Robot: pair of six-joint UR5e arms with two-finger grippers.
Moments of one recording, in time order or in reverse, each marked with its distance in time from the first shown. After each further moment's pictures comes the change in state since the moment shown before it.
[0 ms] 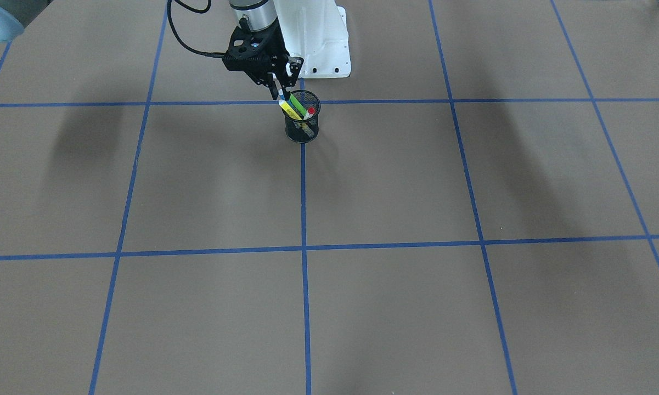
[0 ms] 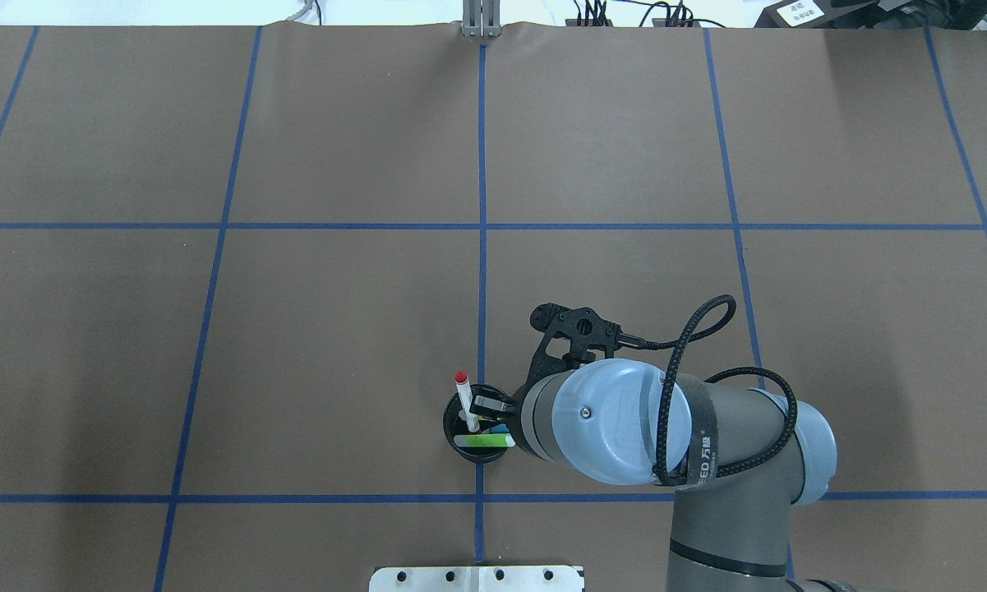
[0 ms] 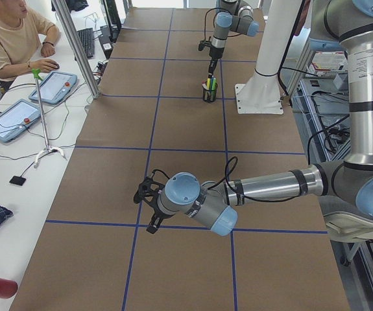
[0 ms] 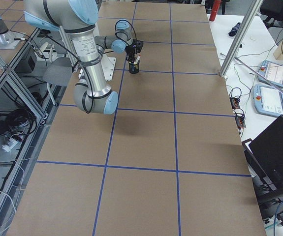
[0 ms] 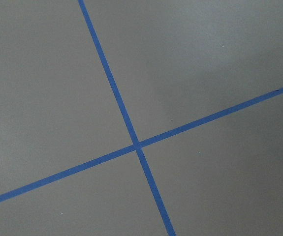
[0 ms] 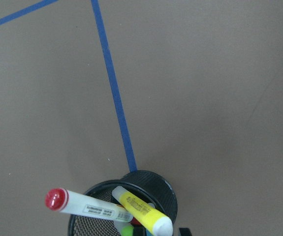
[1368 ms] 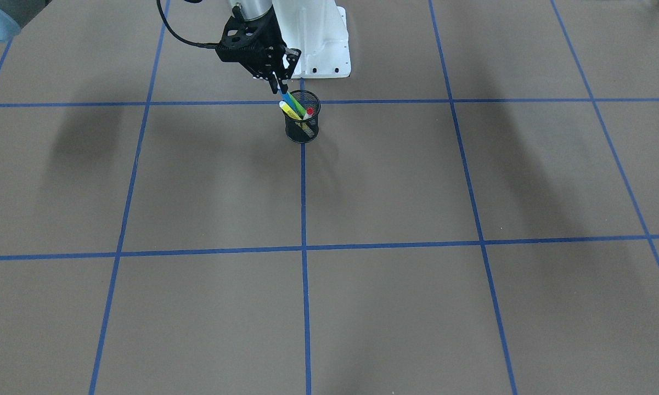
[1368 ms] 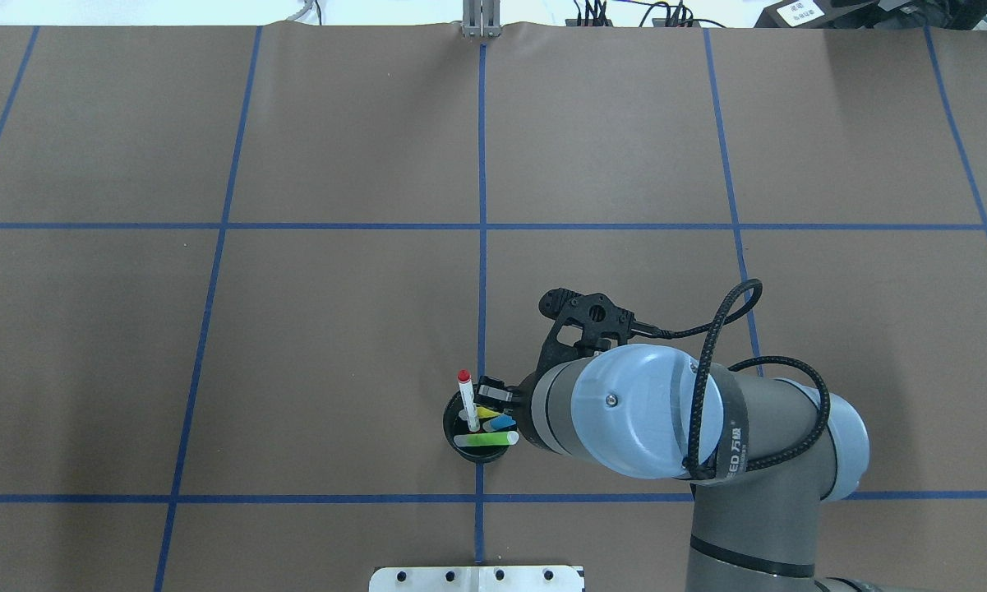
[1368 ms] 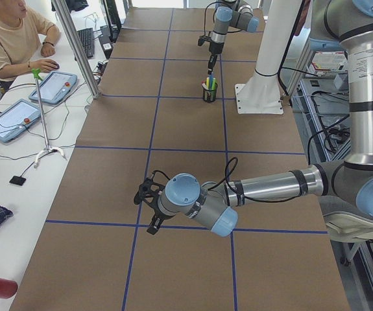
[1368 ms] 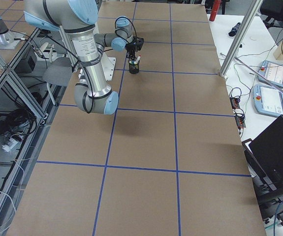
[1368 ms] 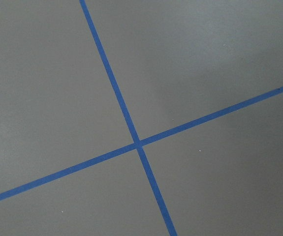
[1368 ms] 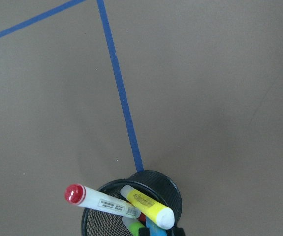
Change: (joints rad) left arm 0.000 0.001 0.005 -0.001 0.000 0.002; right arm 0.022 0.003 0.073 -0.046 0.011 -0.001
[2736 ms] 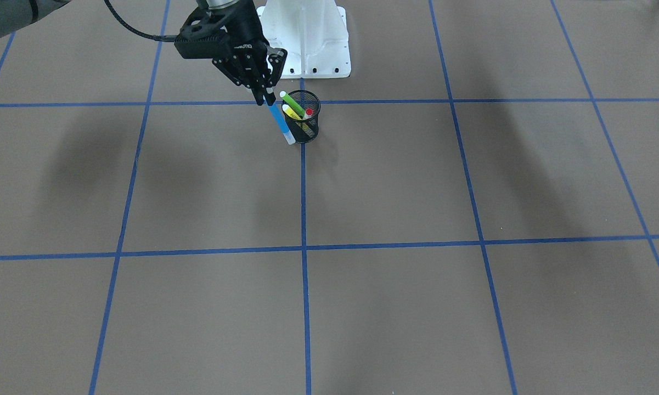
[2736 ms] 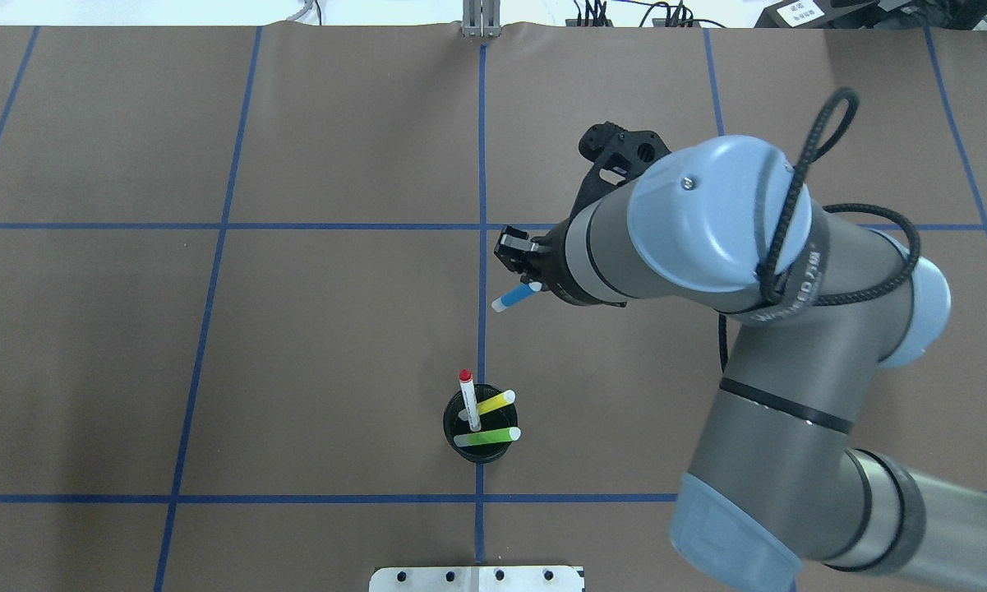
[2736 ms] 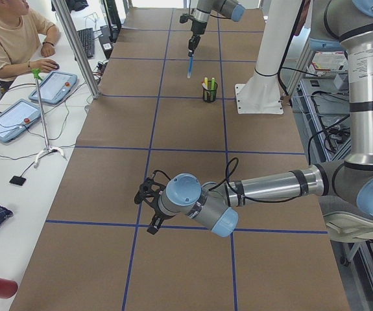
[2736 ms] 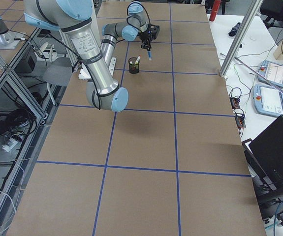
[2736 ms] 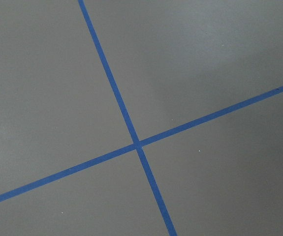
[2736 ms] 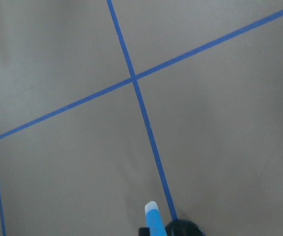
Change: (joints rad) left arm 0.000 0.003 0.000 -0.012 0.000 -0.002; right arm 0.249 0.106 -0.053 -0.023 0.086 -0.077
